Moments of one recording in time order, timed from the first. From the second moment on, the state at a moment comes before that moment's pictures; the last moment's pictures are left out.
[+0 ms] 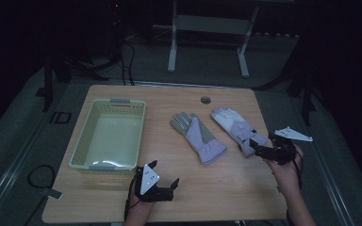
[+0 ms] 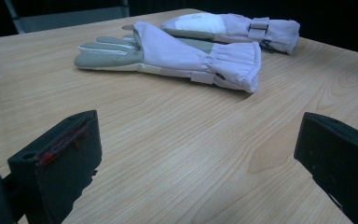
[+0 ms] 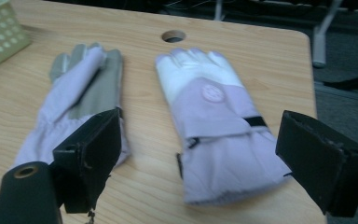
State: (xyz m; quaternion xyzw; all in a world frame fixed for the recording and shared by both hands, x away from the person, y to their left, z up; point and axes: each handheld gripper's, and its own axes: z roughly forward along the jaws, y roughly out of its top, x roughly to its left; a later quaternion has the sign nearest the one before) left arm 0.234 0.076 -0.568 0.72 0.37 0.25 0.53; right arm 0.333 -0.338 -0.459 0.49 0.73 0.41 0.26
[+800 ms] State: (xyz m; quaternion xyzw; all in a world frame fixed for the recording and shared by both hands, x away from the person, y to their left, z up) left arm 0.234 0.076 -0.568 0.73 0.37 0.25 0.53; right arm 0.388 -0.252 -0.448 0.39 0.79 0.43 0.20
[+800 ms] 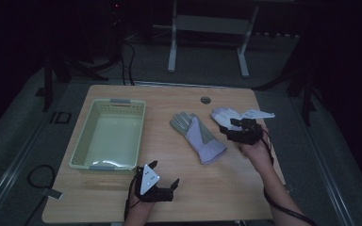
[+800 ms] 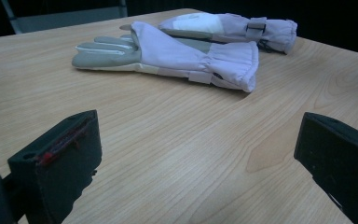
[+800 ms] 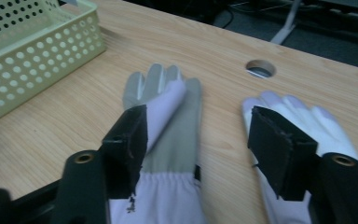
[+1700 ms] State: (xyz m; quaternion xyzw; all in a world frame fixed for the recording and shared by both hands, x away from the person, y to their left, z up) left arm 0.234 0.076 -0.568 0.73 0.36 0.24 0.53; right arm 0.437 -0.189 -0.509 0.39 0.84 0.35 0.15
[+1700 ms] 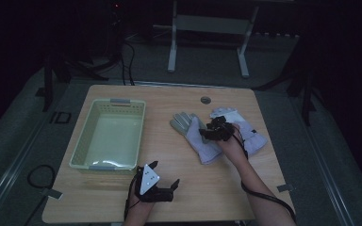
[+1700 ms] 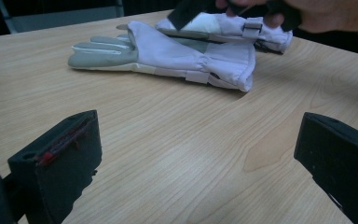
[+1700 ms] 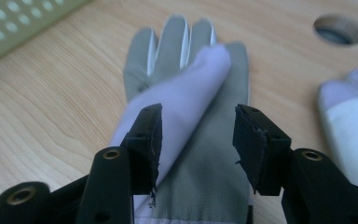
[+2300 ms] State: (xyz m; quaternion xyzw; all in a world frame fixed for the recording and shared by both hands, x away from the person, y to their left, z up) left arm 0.233 0.075 -0.568 0.73 0.36 0.24 0.53; right arm 0.448 -0.186 -0.540 0.38 0.86 0.31 0.12
